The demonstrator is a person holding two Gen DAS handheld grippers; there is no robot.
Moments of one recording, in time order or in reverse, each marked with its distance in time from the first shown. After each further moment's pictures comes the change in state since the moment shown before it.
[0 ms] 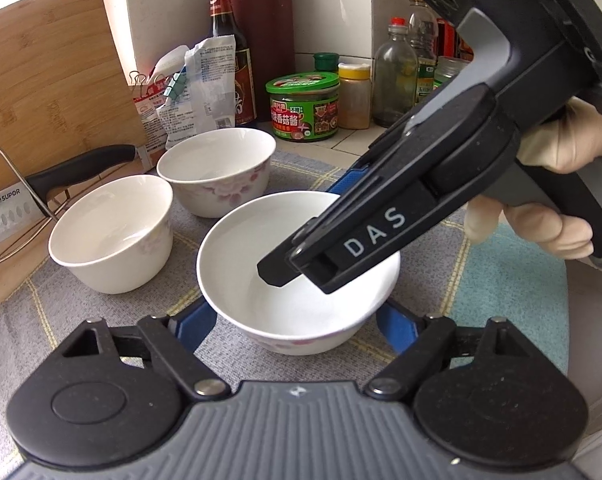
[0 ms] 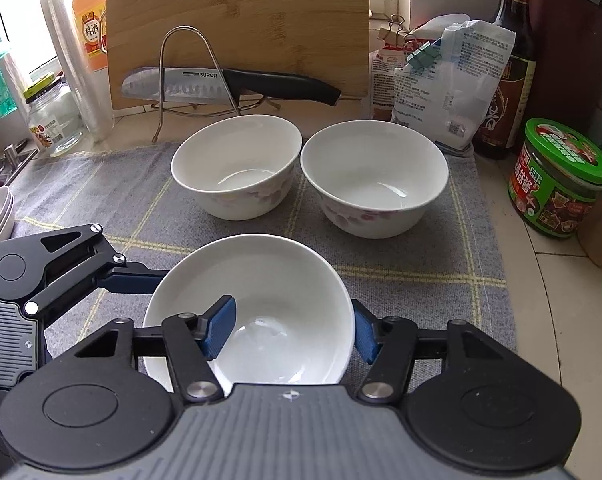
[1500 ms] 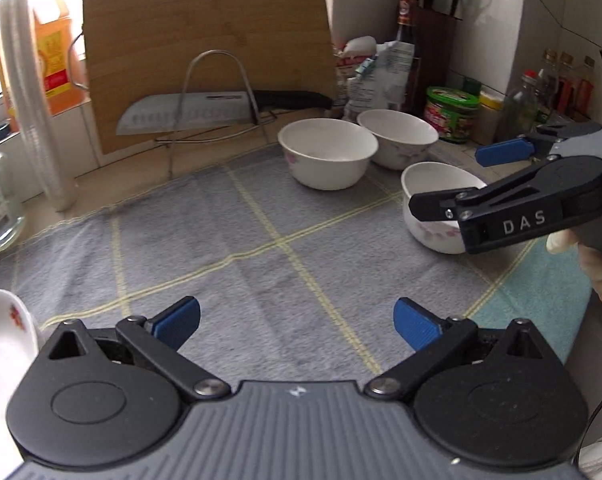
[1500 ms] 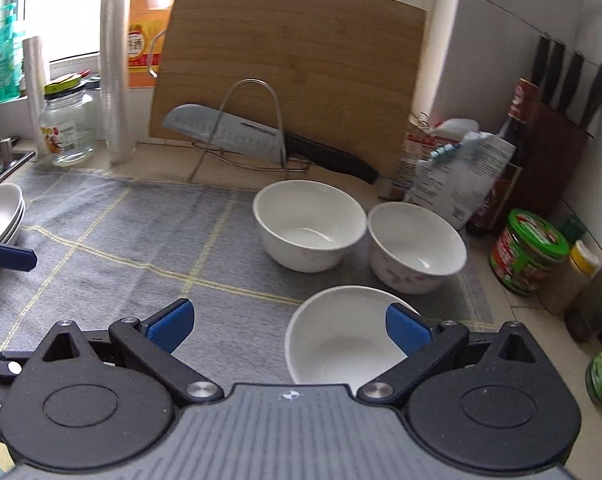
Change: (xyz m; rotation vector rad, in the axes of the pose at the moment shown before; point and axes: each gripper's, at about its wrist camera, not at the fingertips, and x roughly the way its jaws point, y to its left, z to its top) left arm -0.121 0.059 -0.064 -0.326 0.066 0.237; right arm -0.038 0.111 -0.013 -0.091 -0.179 -0.218
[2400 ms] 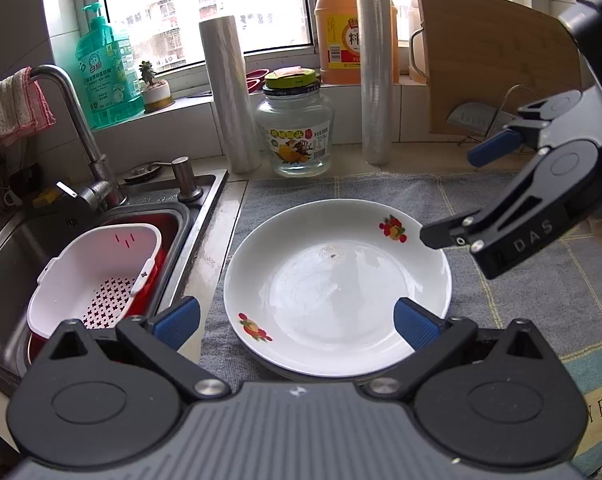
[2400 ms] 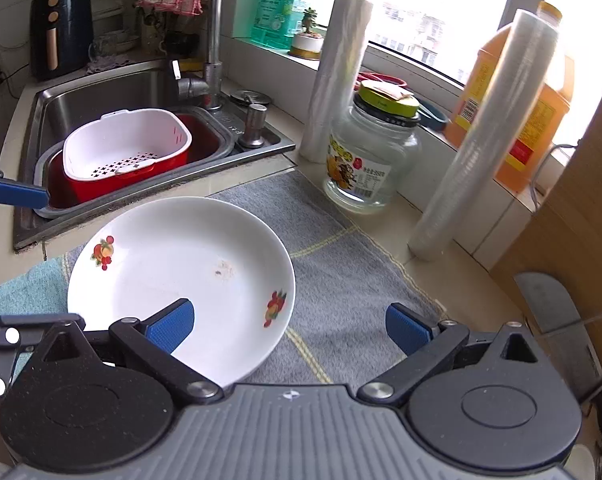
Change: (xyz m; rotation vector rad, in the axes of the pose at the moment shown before) left arm -0.133 0.166 -0.083 -0.315 -0.029 0.538; right arm 0.055 0.262 0.102 -0.562 0.006 0.522
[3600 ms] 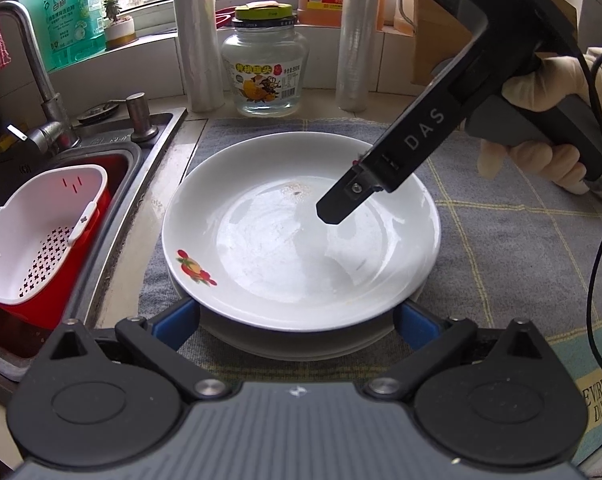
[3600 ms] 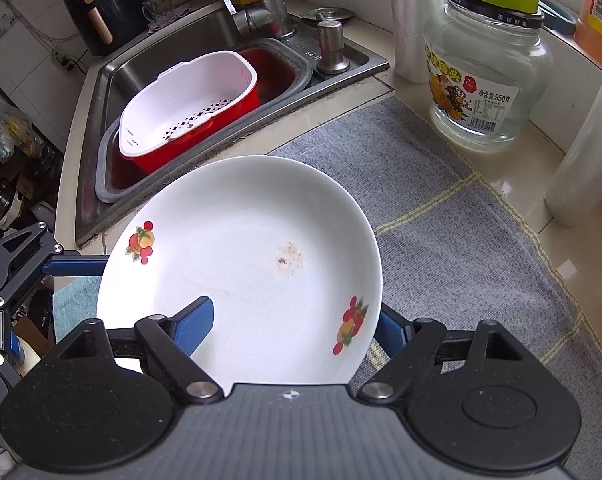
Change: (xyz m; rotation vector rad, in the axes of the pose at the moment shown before) left arm 0.040 -0.004 -0.012 -0.048 0.153 -0.122; right arm 0.095 -0.022 0.038 0.053 0.280 0.440
